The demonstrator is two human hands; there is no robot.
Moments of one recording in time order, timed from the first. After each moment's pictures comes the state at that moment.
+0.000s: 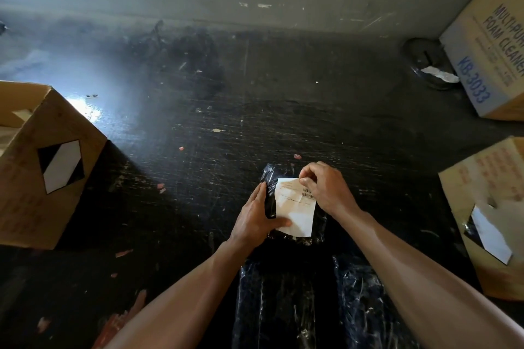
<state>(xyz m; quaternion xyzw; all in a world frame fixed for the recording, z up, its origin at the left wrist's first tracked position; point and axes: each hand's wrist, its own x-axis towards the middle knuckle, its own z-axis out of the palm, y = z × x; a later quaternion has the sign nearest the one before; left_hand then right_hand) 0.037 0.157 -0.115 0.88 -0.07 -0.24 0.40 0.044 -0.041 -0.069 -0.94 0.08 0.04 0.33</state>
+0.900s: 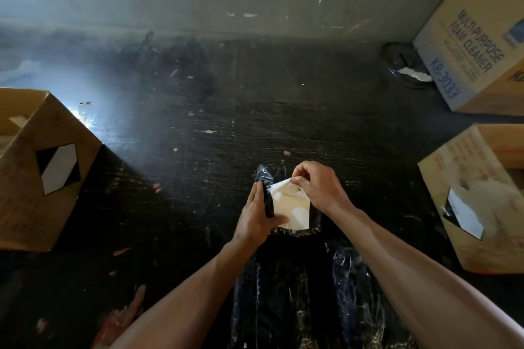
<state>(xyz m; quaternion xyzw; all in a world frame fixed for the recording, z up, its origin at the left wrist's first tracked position) 0.011 0.149 -0.116 0.88 -0.08 -0.21 0.42 0.010 -0.030 -0.040 -0.93 0.10 0.03 0.35</state>
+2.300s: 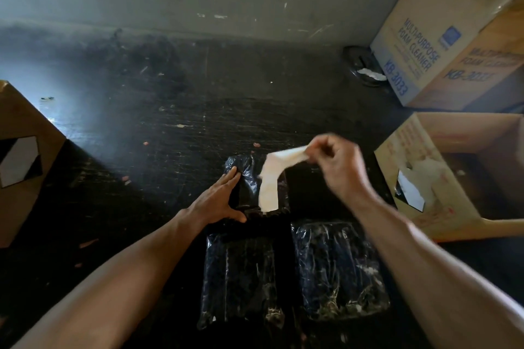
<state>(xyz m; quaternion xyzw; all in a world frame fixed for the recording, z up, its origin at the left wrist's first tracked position) 0.034 0.173 -0.103 0.89 -0.29 -0.26 0.24 -0.063 -0.073 0.046 -0.87 0.14 -0.12 0.46</state>
